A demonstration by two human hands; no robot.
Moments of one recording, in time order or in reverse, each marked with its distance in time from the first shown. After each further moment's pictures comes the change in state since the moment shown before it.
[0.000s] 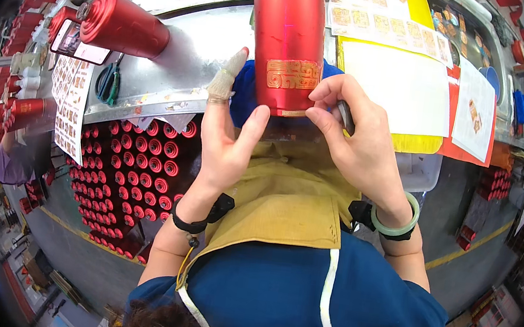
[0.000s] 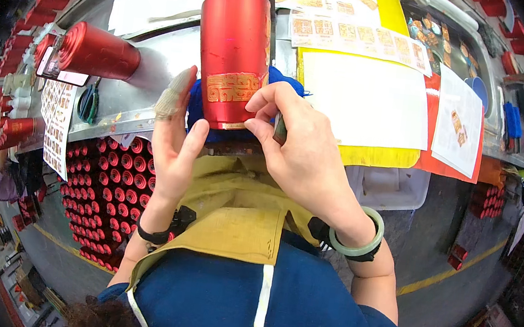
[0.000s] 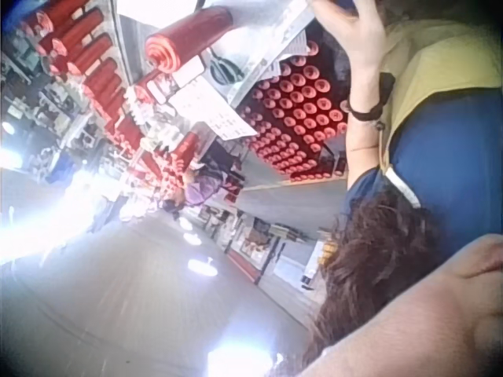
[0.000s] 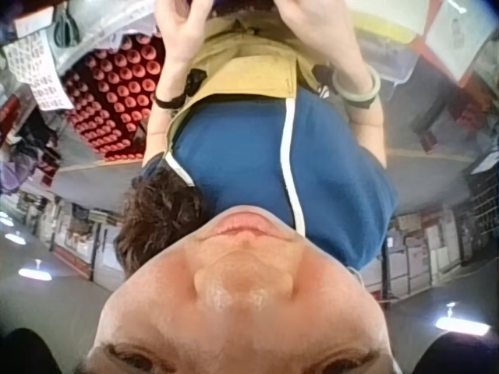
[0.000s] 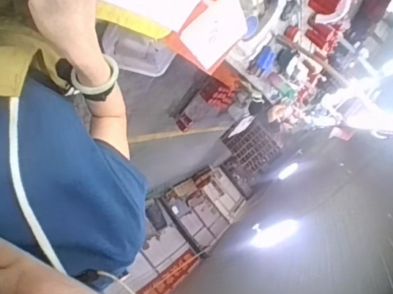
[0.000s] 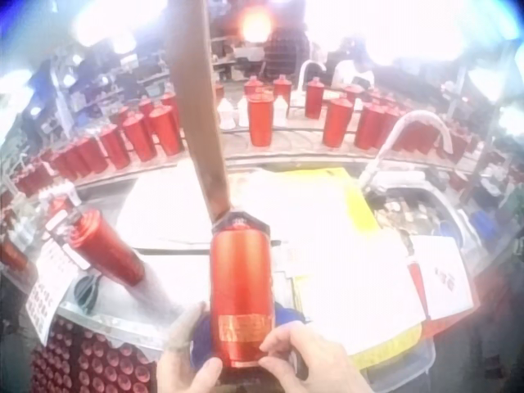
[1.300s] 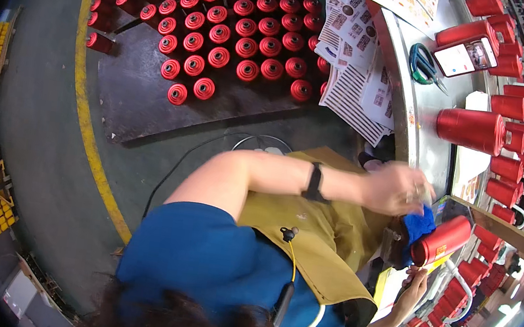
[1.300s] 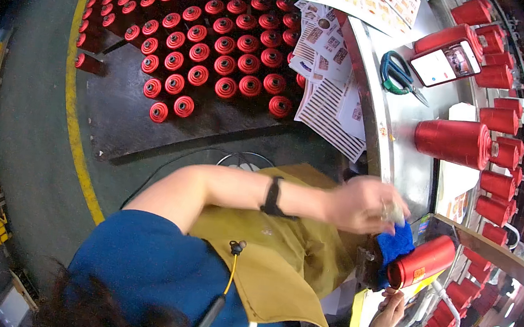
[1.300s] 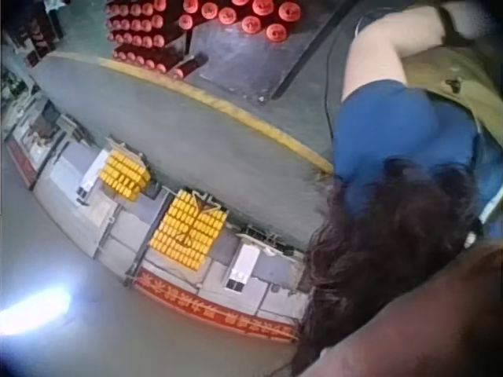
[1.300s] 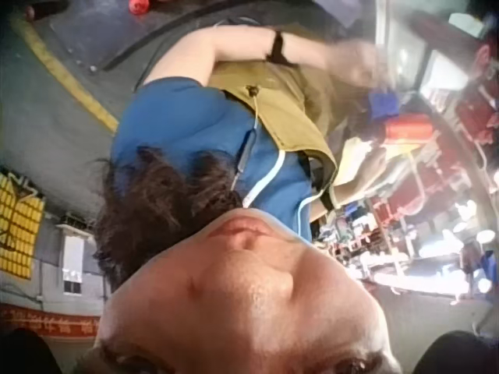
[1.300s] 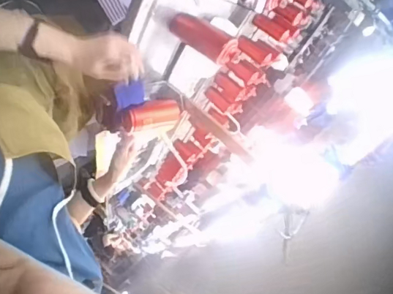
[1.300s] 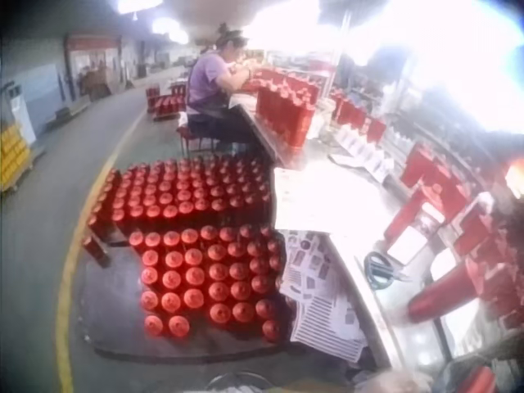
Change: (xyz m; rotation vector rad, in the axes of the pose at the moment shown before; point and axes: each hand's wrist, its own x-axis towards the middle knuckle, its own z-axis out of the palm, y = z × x) left_hand -0.053 -0.069 -0.074 0.161 0.484 0.490; right_hand 0.012 0.037 -0.044 -0.297 -0.217 0.175
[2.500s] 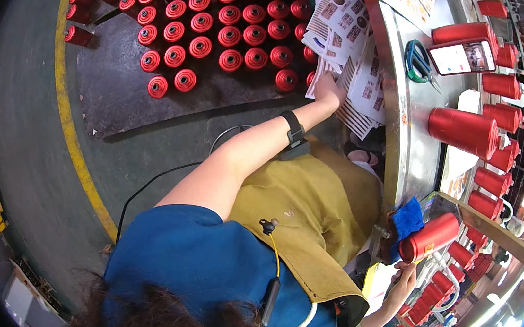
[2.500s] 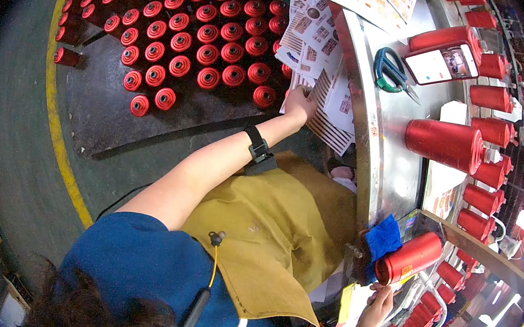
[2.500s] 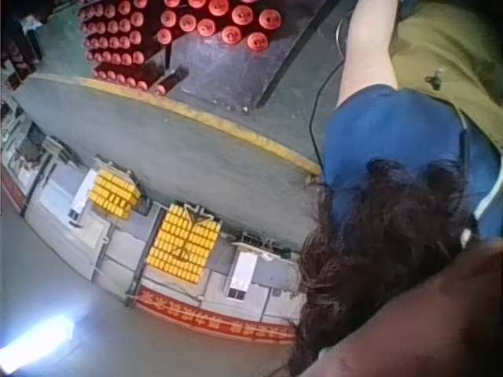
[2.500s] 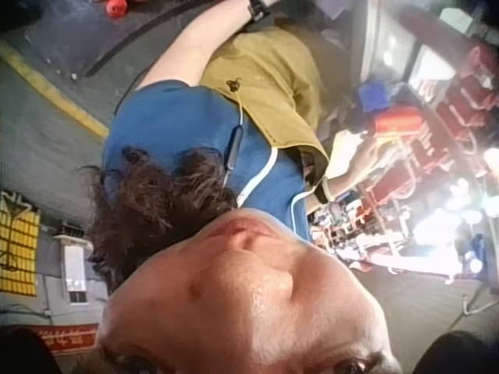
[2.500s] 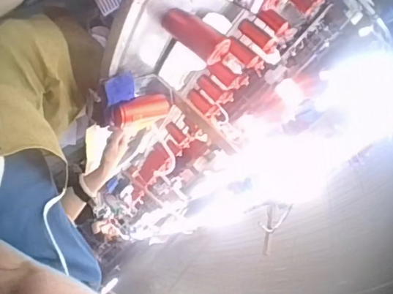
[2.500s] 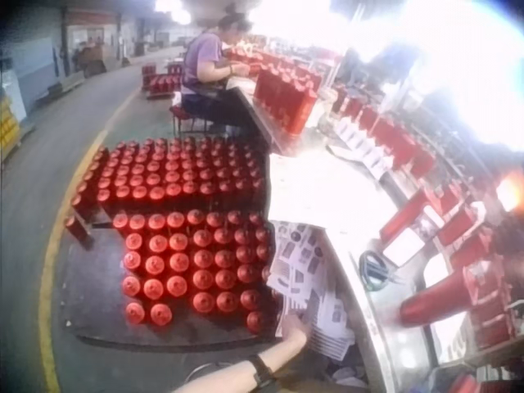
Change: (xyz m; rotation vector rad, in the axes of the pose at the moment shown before) left_hand -0.042 -0.197 -0.108 0.328 0.676 -1.156; right_hand -0.001 -0.021 0.002 -0.125 -0.046 0.034
